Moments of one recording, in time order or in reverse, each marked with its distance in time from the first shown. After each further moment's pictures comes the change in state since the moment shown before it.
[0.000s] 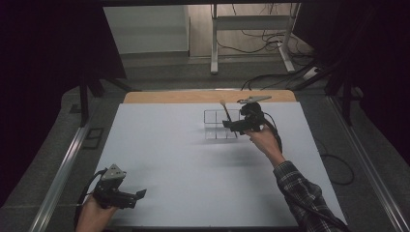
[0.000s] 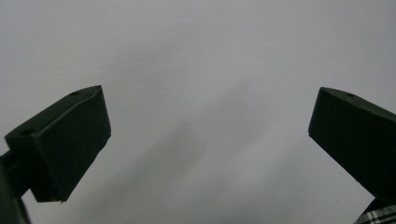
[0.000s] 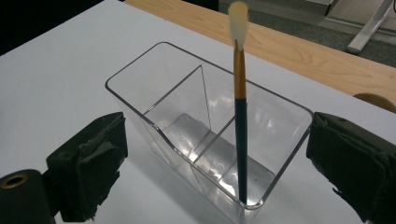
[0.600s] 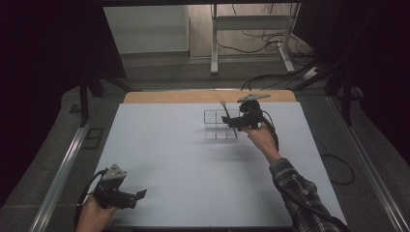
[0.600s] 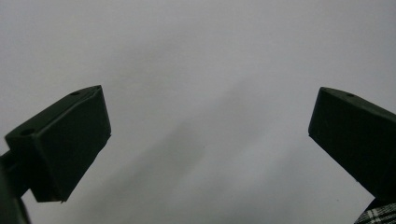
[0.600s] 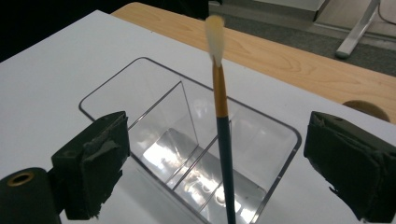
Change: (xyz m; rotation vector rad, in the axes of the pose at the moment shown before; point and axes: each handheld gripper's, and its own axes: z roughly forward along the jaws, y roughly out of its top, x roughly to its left) left arm -0.001 0.000 0.001 0.010 0.000 0.008; right arm -0.008 0.003 0.012 -0.034 -0.027 0.028
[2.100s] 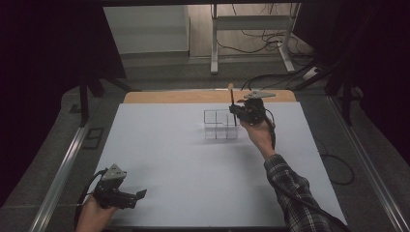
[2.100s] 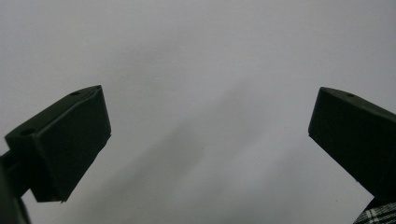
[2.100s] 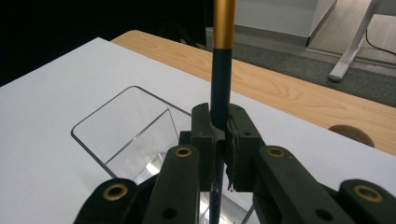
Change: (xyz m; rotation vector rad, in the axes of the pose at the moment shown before) left arm 0.000 0.000 0.000 -0.006 -0.006 0.001; right arm -0.010 0.002 -0.003 -0.103 -0.006 -0.004
